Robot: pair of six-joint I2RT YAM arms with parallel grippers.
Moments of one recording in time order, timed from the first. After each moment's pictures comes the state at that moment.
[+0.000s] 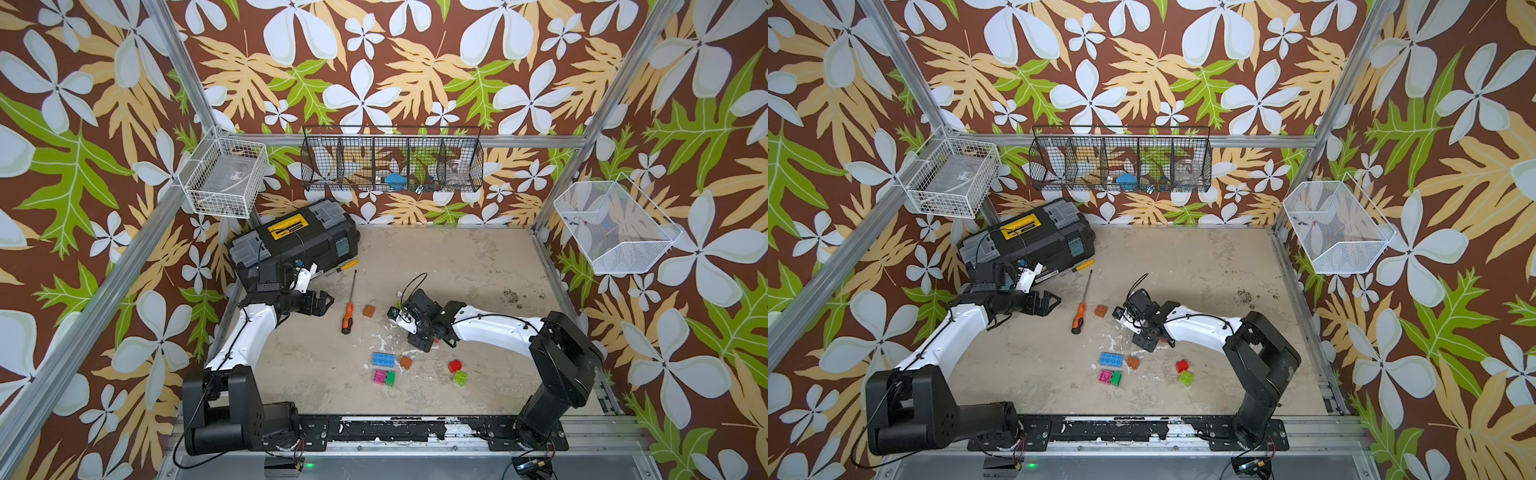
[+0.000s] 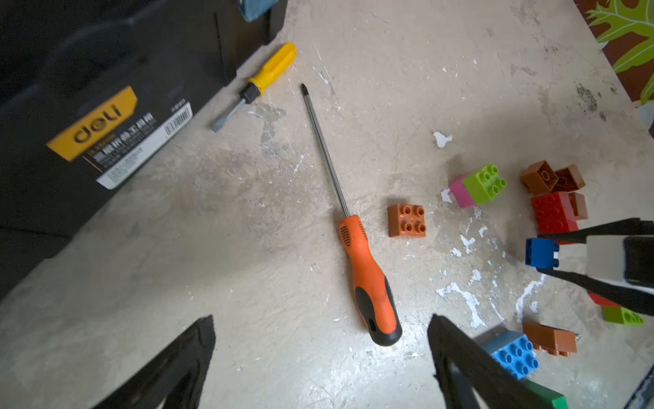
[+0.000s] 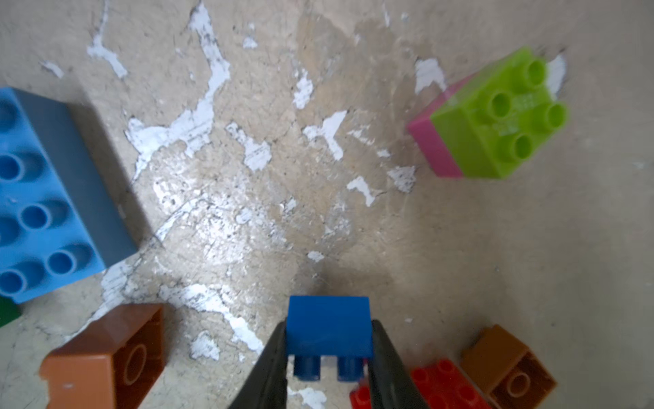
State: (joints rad) left arm 0.10 1.32 0.88 -0.48 0.49 0.20; right arm 0.82 1.74 1.06 -0.54 0.07 -0.30
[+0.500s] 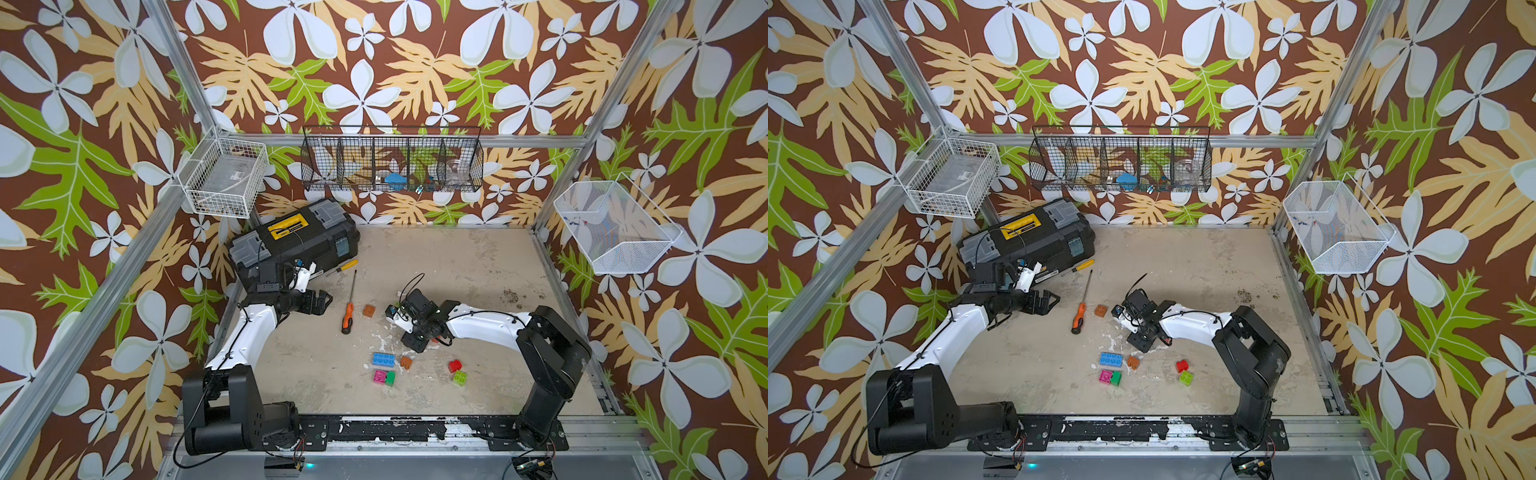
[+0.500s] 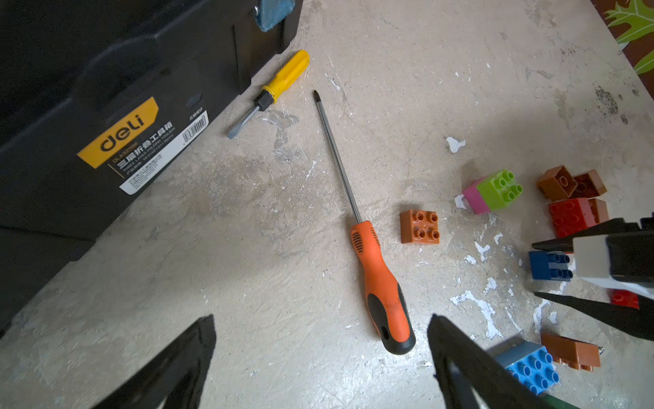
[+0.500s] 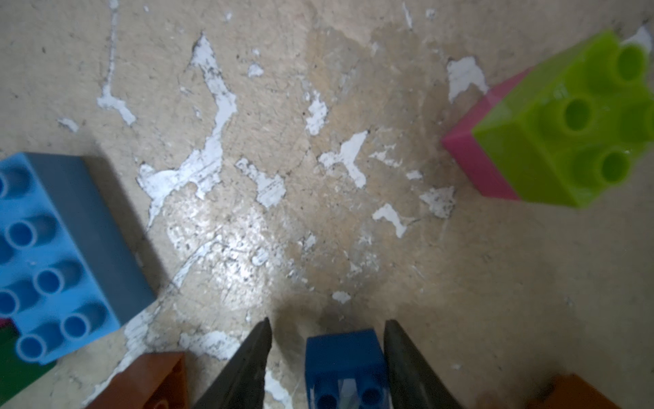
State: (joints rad) left arm 0.10 1.32 0.87 -0.47 0.47 0.20; right arm 0.80 1.77 1.05 -0.48 -0.02 -0.20
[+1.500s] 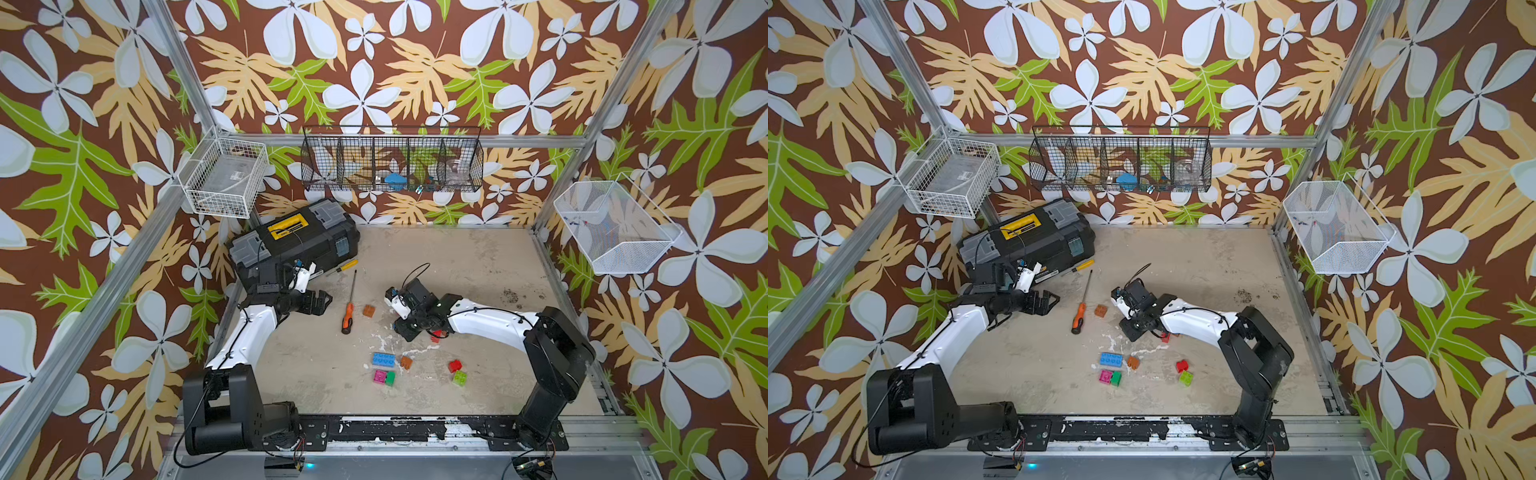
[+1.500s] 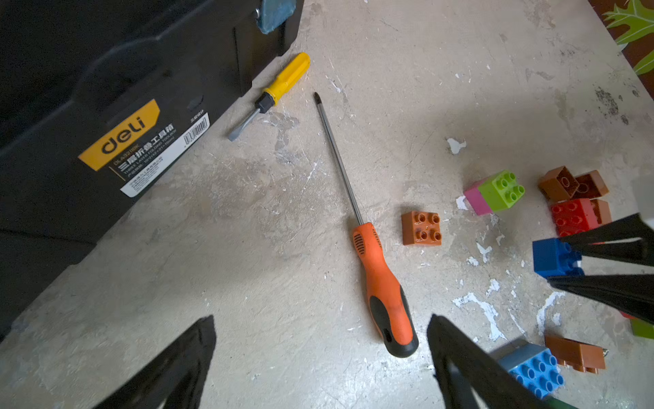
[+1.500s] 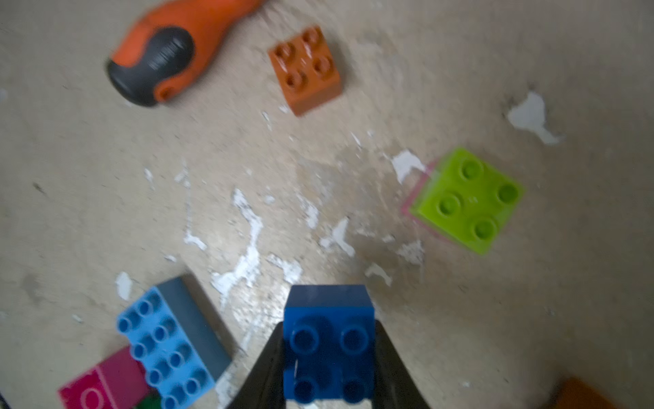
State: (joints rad) left arm 0.11 1.33 0.86 -0.45 0.48 0.21; right arm 0.84 1.78 1.18 -0.42 -0.09 0.08
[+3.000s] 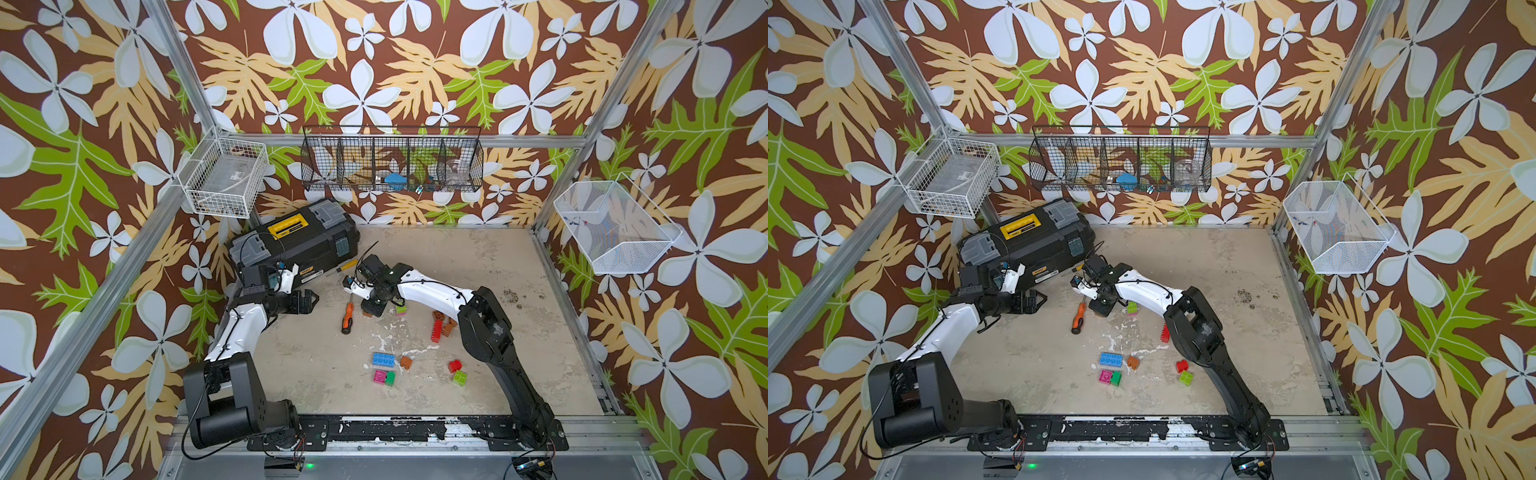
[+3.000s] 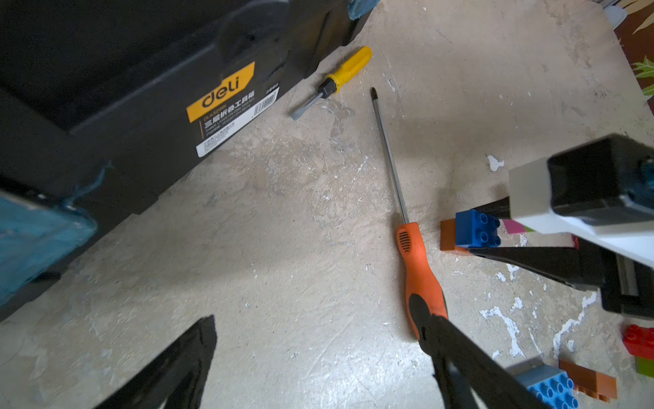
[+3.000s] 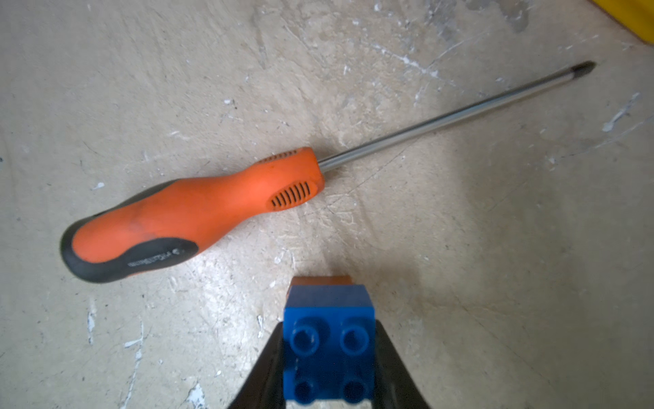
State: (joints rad) left arm 0.25 1.37 0.85 -0.45 0.51 0.19; right arm 0.82 2.34 1.96 -0.79 -0.10 -0.33
